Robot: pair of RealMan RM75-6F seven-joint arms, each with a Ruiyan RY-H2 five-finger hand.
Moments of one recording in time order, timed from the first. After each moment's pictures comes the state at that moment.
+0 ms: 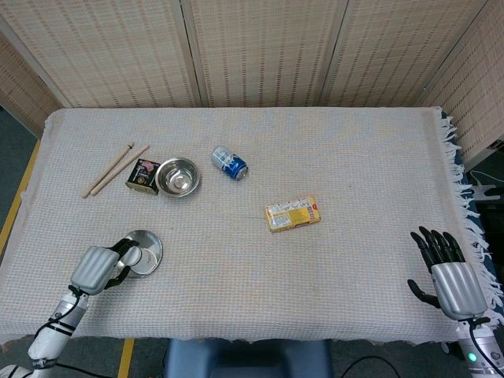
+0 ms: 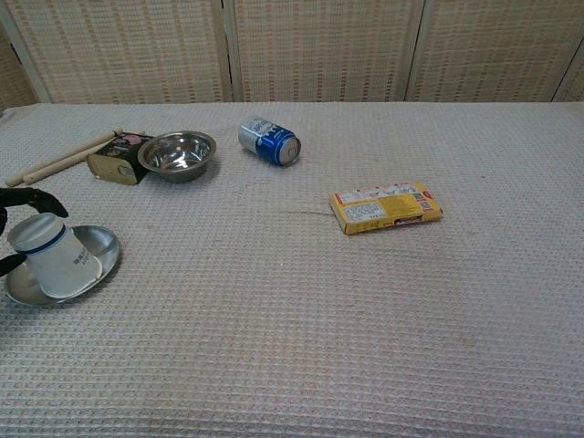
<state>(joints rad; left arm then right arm) -0.38 -1.39 0.02 -1.31 1.57 1.26 0.00 0.08 -1.12 0.01 -1.64 -1.55 1.44 -0.12</state>
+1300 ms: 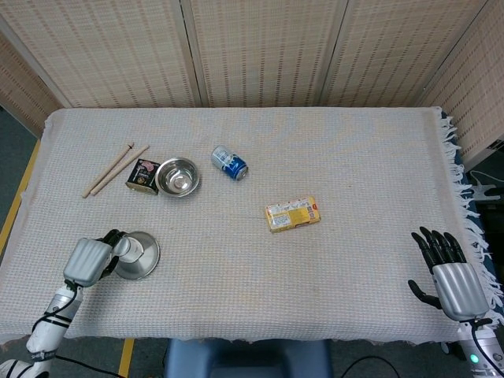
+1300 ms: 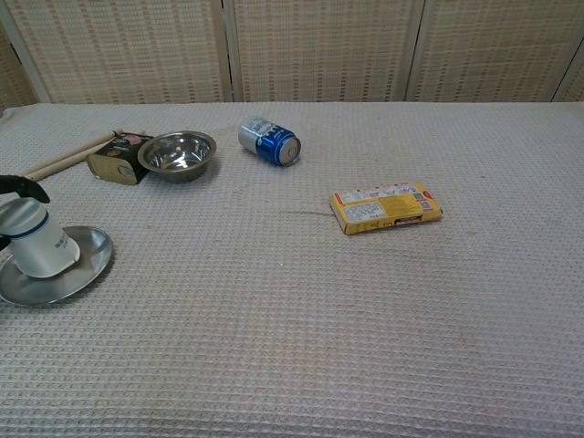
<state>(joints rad) -0.38 -1.43 -0.02 -1.24 1.50 1.25 0.17 0.07 -1.11 0.00 -1.65 -1.56 1.45 -0.11</state>
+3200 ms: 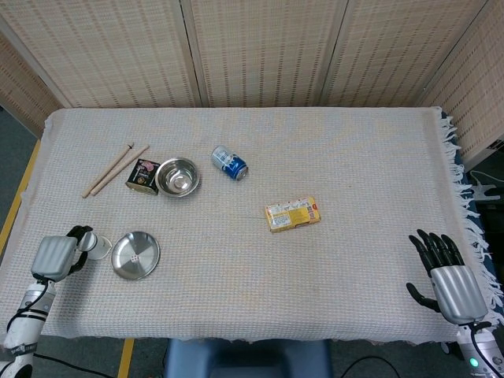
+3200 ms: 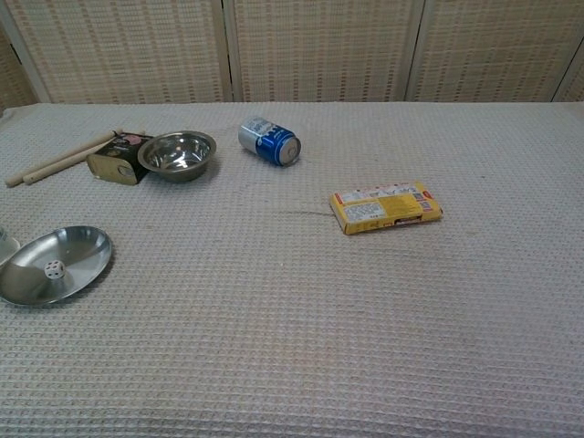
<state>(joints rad) -0.35 -1.39 -0.07 -1.15 1.35 1.15 0.09 0.07 -1.10 -0.01 -1.66 -1.59 1.46 -0.11</state>
